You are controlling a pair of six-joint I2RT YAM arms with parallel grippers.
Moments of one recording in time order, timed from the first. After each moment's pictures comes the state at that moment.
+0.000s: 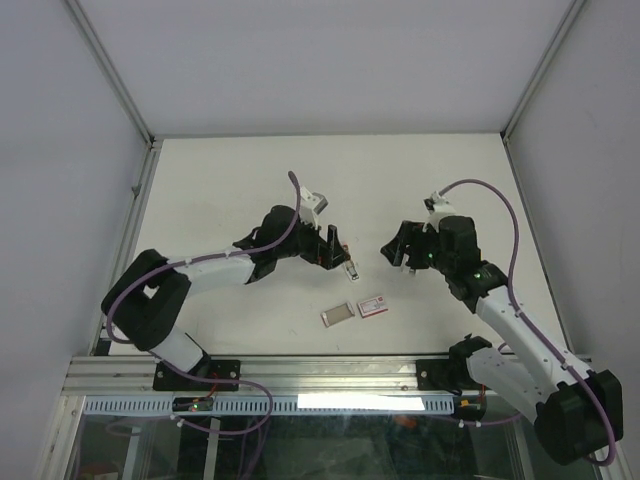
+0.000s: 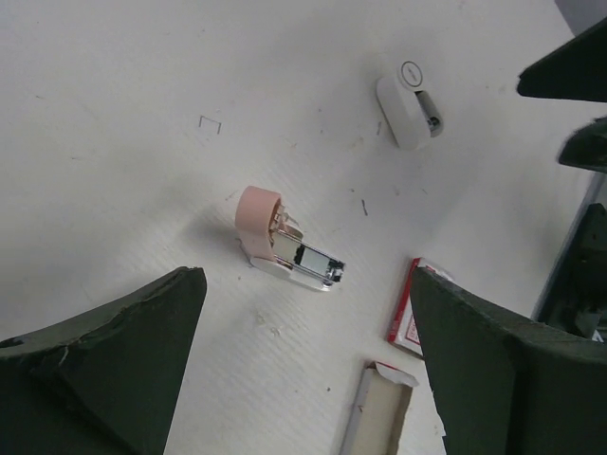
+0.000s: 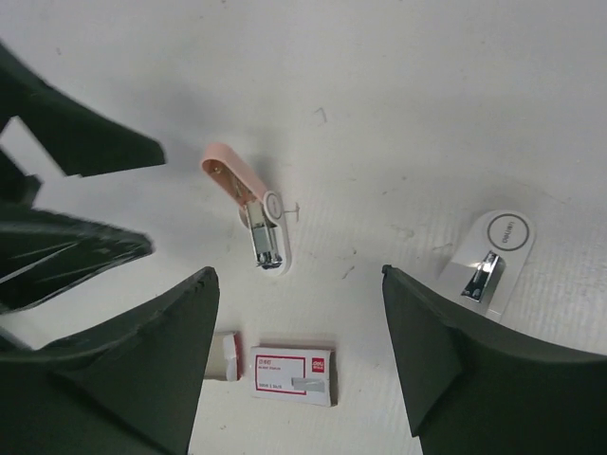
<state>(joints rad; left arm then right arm) -0.70 1.51 0.77 0.31 0.32 -0.39 0.37 0.91 0.60 -0.27 -0.15 0.42</state>
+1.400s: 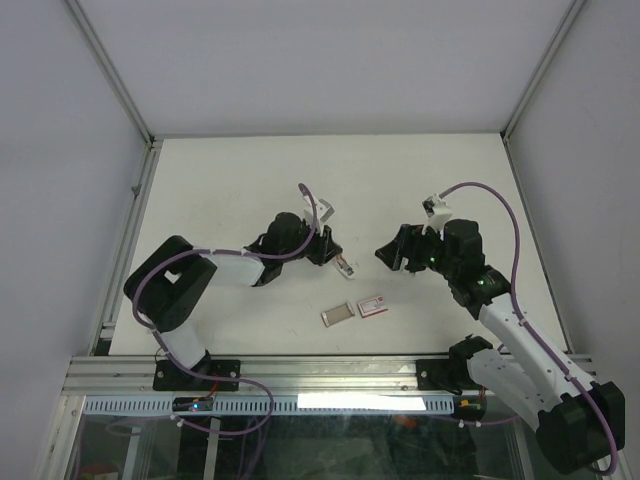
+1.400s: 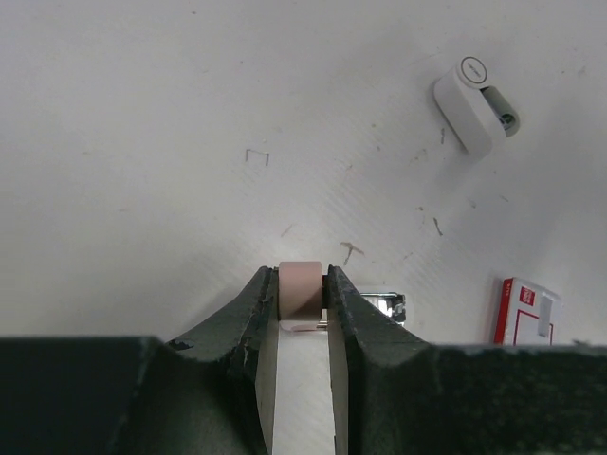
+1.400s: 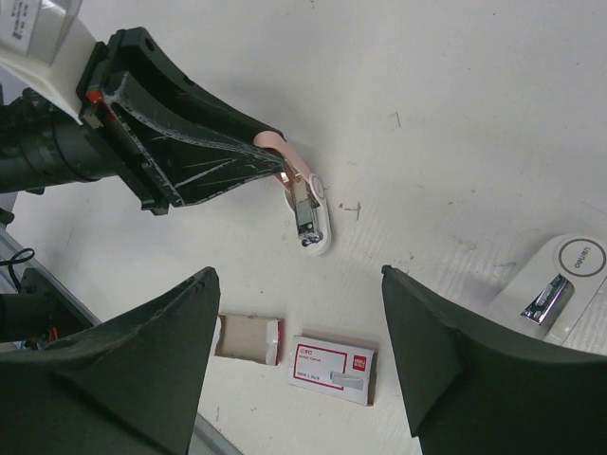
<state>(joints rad) -0.70 1.75 0.76 0.60 0.32 -0.22 0.37 0.83 0.56 -0.21 -0.32 0.41</state>
